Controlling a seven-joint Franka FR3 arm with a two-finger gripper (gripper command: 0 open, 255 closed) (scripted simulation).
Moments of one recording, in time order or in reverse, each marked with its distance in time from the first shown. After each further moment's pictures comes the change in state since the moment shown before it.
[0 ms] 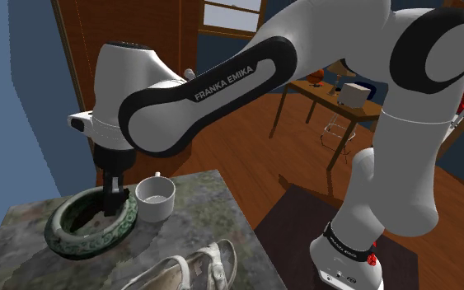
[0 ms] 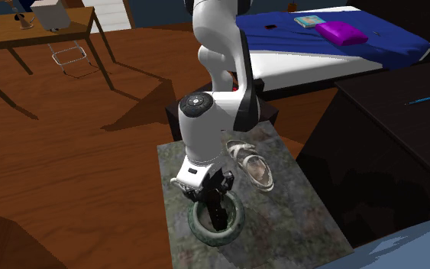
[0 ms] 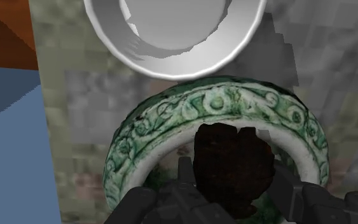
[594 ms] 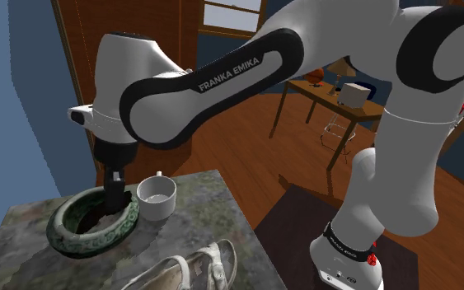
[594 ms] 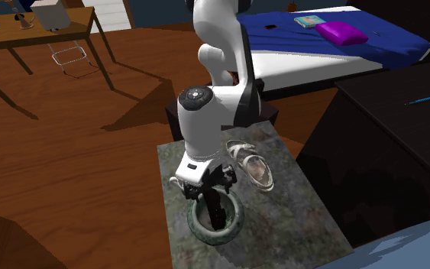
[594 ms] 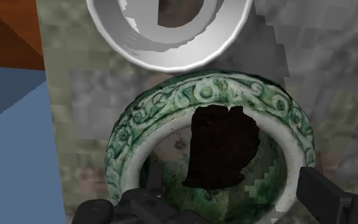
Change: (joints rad) arm -0.004 -0.026 0.001 0.003 0.007 -0.029 -0.002
